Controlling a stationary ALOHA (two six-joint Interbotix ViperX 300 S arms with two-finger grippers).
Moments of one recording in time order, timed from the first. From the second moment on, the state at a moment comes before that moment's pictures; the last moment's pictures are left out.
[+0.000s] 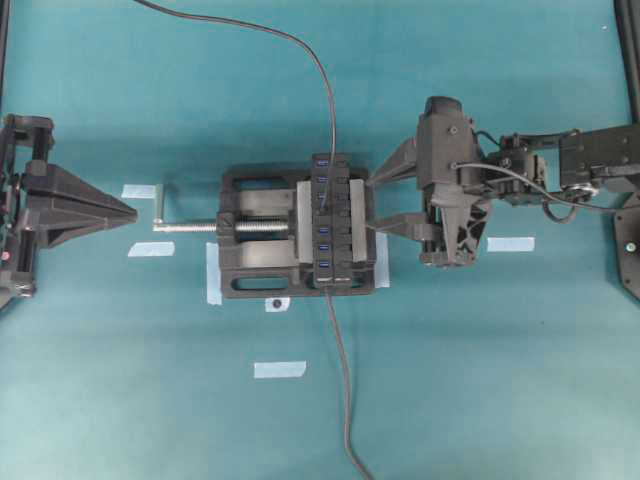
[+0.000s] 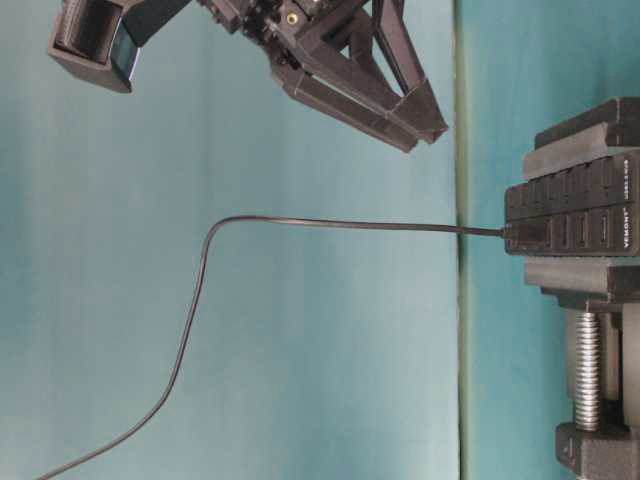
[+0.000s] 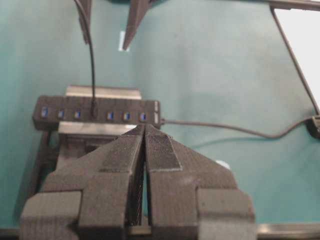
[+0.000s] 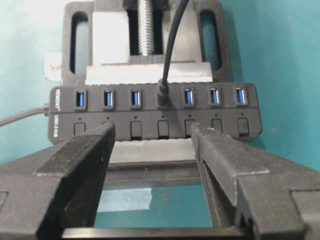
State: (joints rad) left arm -0.02 -0.92 1.10 0.00 0.07 -0.09; right arm -0.08 -0.21 0.80 0.03 0.08 -0.07
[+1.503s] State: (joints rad) left arm -0.02 -0.92 1.10 0.00 0.07 -0.08; right arm -0.08 -0.20 0.80 0.03 0.08 -0.07
